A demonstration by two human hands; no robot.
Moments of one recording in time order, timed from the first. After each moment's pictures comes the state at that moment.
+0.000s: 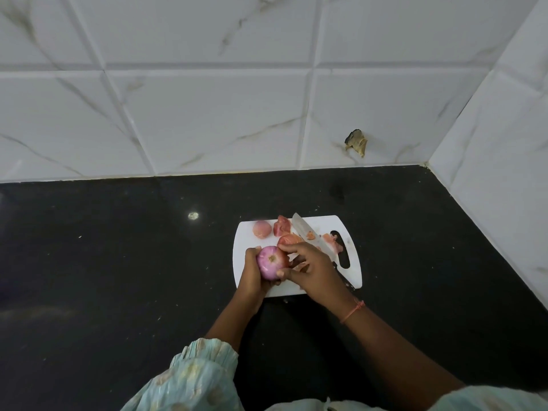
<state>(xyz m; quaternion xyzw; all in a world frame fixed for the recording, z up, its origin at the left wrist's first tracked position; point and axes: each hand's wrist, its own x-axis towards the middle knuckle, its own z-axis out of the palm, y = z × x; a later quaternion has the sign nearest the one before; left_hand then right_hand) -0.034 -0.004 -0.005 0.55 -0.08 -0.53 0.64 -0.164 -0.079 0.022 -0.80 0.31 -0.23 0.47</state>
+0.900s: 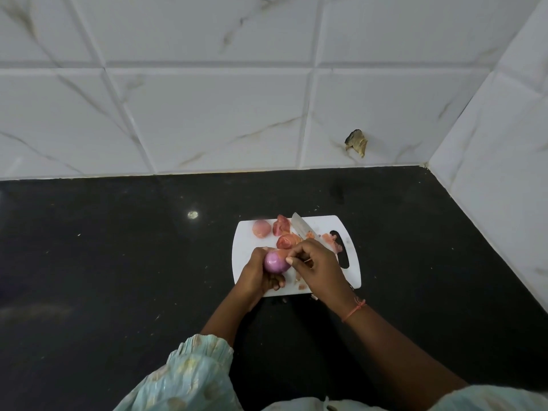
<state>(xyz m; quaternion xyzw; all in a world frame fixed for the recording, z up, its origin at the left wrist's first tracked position) -0.029 -0.004 -0.003 0.59 -0.17 -0.54 0.58 -0.168 -0.083 0.023 -0.80 0.32 -0.27 0.43</state>
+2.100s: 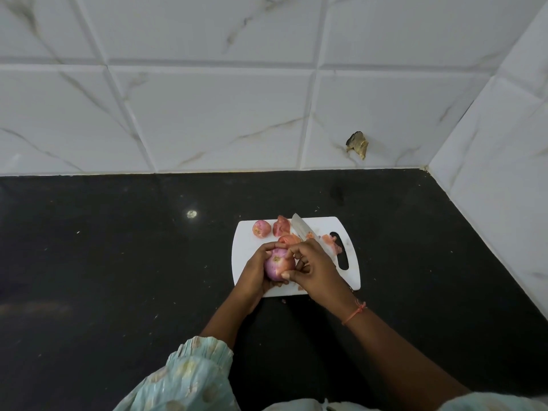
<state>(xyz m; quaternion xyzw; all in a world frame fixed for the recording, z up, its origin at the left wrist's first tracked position) -0.032 -0.002 0.000 0.55 -0.18 -0.53 0.61 -0.168 -0.085 0.016 -0.81 0.32 -0.21 0.45</state>
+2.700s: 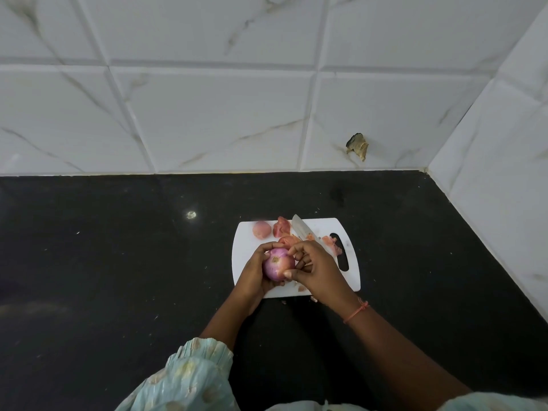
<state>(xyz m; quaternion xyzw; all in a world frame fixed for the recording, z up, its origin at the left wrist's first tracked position) -0.030 -0.002 -0.003 0.52 -0.17 -0.55 0.63 -0.168 -0.088 0.019 -0.79 0.34 -0.21 0.47</state>
